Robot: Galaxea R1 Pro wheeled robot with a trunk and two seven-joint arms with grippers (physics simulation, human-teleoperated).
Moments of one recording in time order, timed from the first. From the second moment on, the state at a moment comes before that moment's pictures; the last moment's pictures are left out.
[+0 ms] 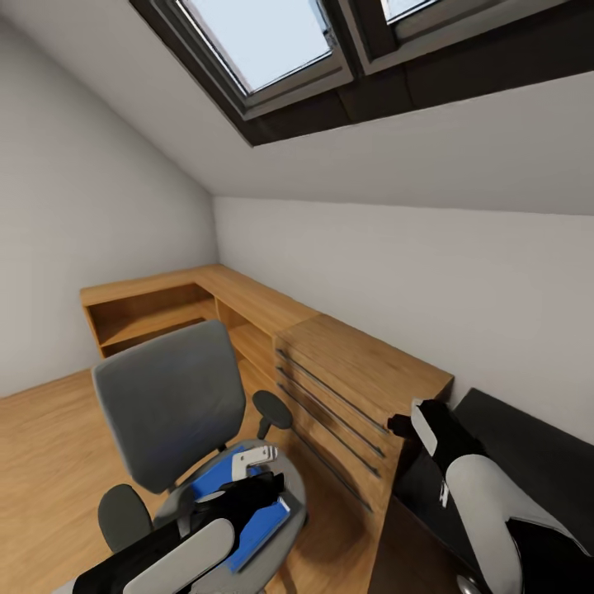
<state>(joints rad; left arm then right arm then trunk) -0.52 0.25 -1.05 -1.53 1.35 0.20 1.03 -0.86 -0.02 -0.21 -0.49 -0.06 0.67 -0.18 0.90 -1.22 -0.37</state>
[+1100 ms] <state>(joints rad) -0.52 0.25 -1.05 -1.53 1.35 0.20 1.03 -0.85 -0.01 -0.21 -0.49 -0.05 0.66 -0.19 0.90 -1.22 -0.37</state>
